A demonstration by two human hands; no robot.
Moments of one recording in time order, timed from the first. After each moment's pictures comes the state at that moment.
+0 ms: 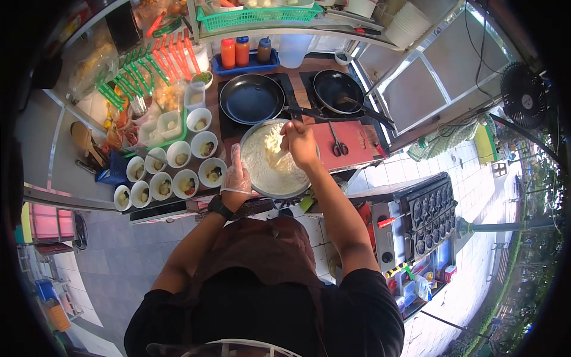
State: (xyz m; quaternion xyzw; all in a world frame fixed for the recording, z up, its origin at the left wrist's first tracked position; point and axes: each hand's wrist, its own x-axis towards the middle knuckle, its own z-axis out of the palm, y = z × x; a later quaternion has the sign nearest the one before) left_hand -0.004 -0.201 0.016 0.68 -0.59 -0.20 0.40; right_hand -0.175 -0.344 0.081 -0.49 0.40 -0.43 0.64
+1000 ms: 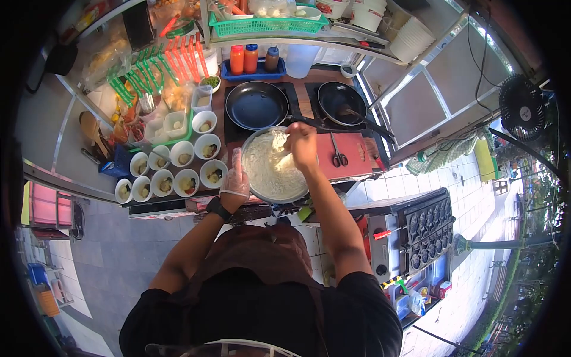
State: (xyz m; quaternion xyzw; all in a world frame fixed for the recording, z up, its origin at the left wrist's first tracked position) left_hand -0.006 -0.200 0.011 0.66 -0.58 -0.17 0.43; right_hand -0.174 -0.362 0.077 -0.52 0.39 -0.48 0.59
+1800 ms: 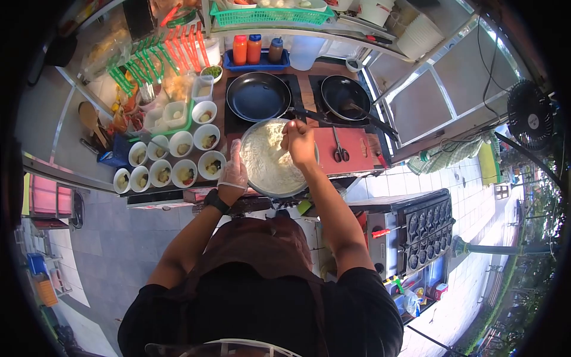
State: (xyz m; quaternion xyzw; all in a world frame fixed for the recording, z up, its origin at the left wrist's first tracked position) left_hand -0.008 -0.198 0.020 0.68 -0.57 -0.17 0.44; right_hand -0.175 -0.349 0.077 -0.53 0.38 -0.45 0.61
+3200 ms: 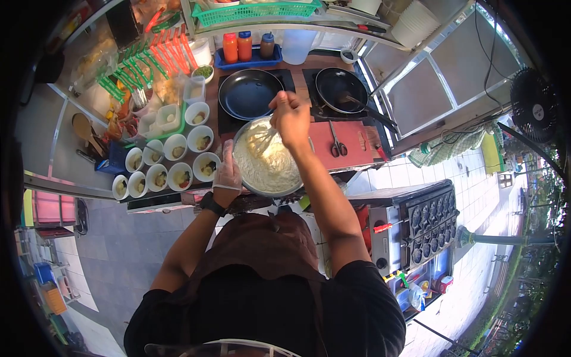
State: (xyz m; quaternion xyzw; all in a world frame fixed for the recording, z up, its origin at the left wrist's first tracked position) left_hand -0.010 -0.200 0.023 0.68 -0.58 -0.11 0.43; right_hand -0.150 -0.362 0.150 -0.54 0.36 -0.50 0.58
